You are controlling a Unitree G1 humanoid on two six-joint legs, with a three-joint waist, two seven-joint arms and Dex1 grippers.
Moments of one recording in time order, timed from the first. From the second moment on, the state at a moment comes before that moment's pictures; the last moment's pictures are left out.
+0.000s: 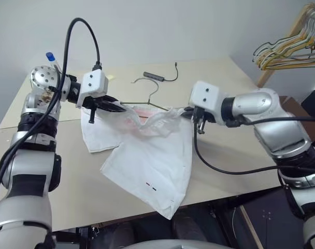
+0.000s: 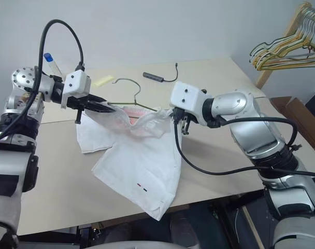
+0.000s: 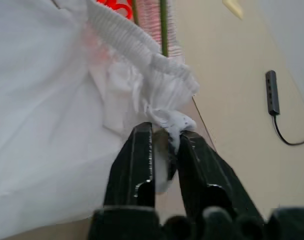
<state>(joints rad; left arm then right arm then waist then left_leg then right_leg) -1.07 0.70 -0.17 0.86 -0.07 -0.25 -1.59 -0.79 -0.78 0.38 -0.27 0.12 0.67 0.95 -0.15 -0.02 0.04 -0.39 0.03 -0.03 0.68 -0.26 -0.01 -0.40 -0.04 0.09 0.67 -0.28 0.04</state>
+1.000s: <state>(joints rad) -1.02 0.73 -0.17 0.75 -0.17 -0.20 -1.61 -0.78 -0.64 0.30 -0.15 0.21 0.72 1.00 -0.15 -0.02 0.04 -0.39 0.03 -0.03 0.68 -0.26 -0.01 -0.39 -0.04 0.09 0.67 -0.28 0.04</state>
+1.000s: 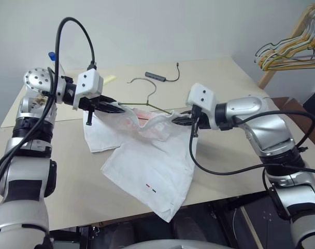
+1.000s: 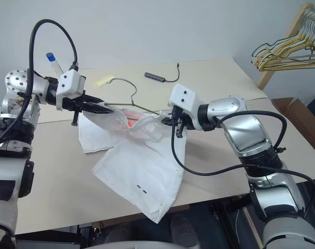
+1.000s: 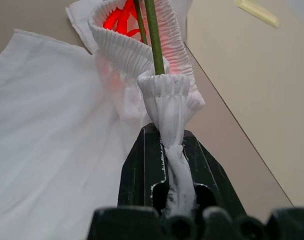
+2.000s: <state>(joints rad) -0.77 0.55 0.13 0.41 -0.42 0.04 -1.30 -0.53 -0.66 -0.30 -0.52 0.32 1.50 0.54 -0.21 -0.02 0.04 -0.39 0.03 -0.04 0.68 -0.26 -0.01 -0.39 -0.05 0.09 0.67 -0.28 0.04</state>
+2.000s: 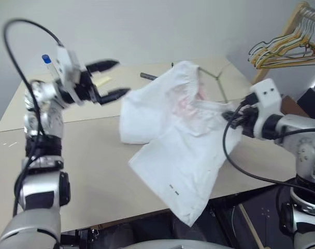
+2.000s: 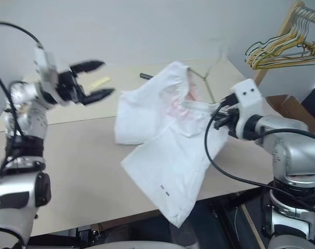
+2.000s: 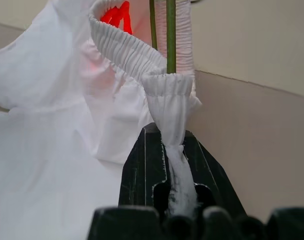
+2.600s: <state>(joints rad) -0.74 0.53 0.06 0.20 -0.45 0.15 -1.26 -0.73 -0.73 -0.48 -0.12 -0.01 1.55 0.05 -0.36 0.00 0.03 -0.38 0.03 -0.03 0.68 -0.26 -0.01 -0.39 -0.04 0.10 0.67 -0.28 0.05</state>
